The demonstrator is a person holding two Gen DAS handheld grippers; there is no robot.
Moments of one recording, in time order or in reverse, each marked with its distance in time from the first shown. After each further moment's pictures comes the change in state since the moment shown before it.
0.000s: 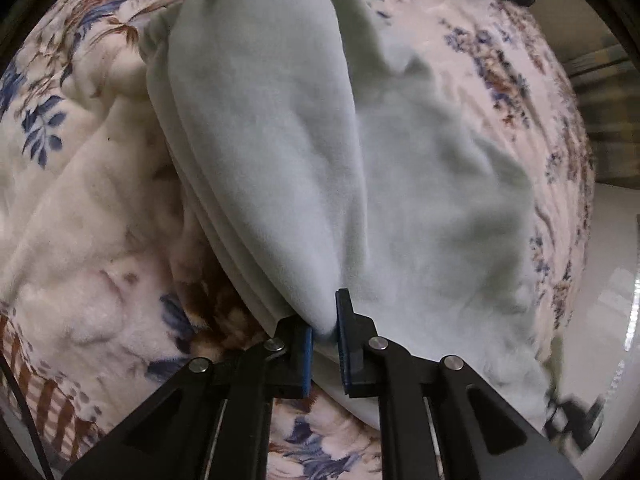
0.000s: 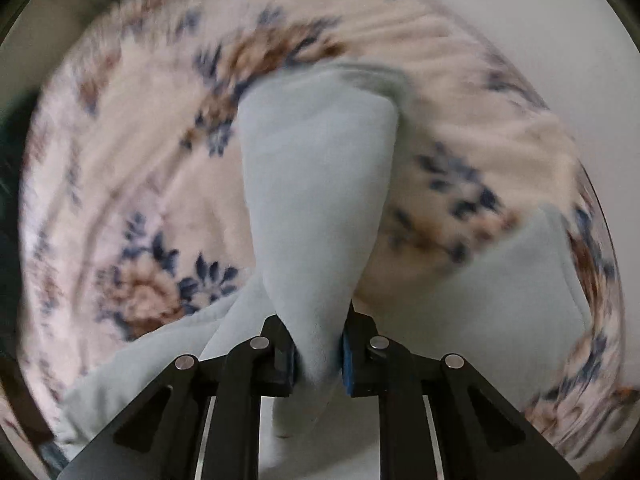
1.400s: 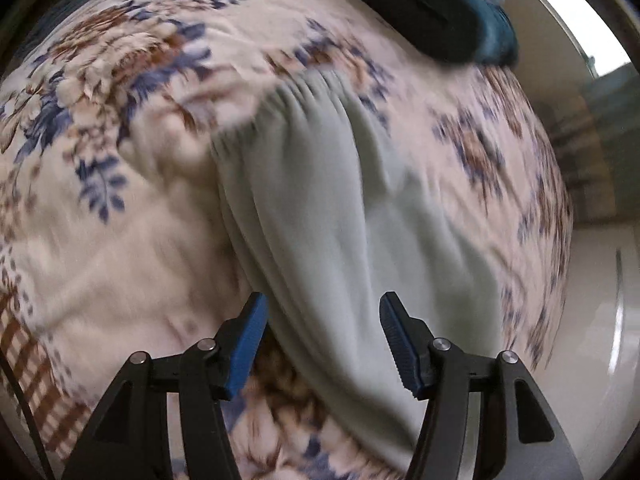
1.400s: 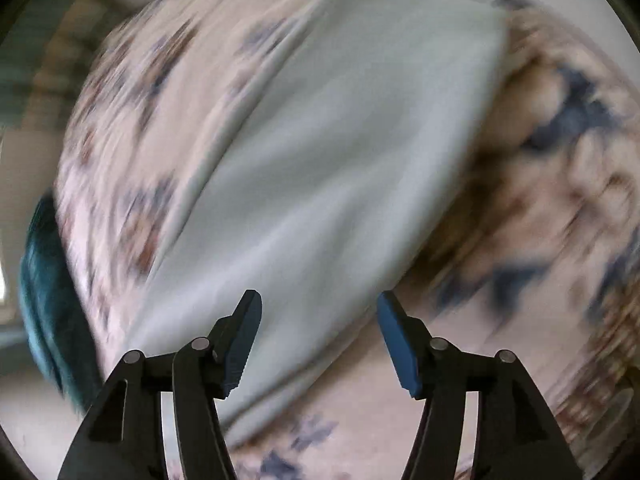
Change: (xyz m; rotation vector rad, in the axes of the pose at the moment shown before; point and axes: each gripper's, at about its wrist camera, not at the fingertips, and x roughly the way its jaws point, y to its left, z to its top) left arm -0.080 0.048 0.037 -0.051 -0.226 -0.064; right arm 0.005 -0.090 -0.158 0.327 0.127 0.256
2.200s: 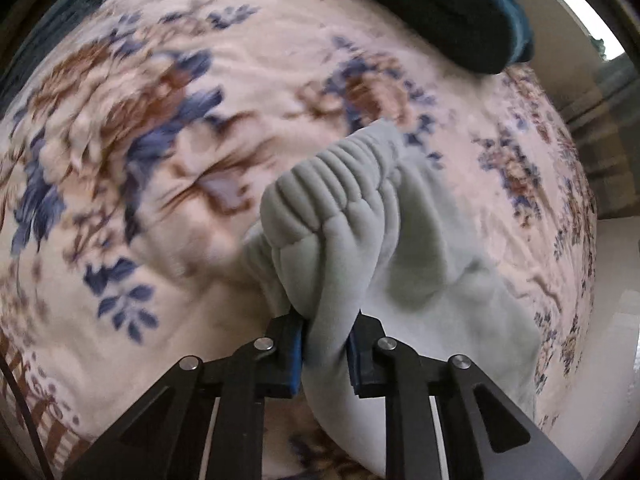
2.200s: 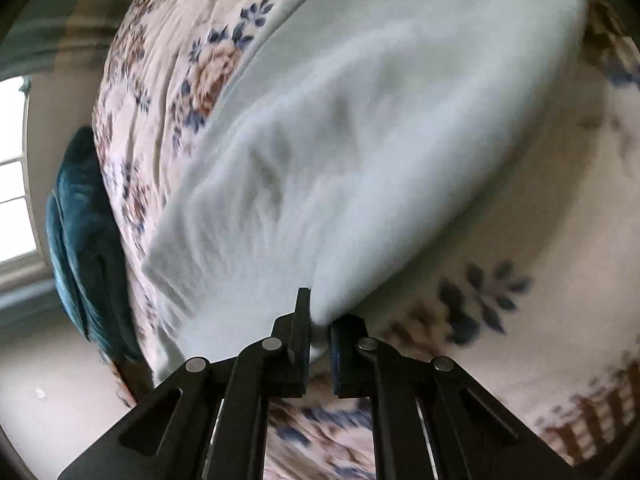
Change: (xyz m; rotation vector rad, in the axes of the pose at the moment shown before) left arm 0.036 0.047 0.058 0.086 0.024 0.105; right arm 0.081 0.089 -0.144 -0.024 0.135 0.105
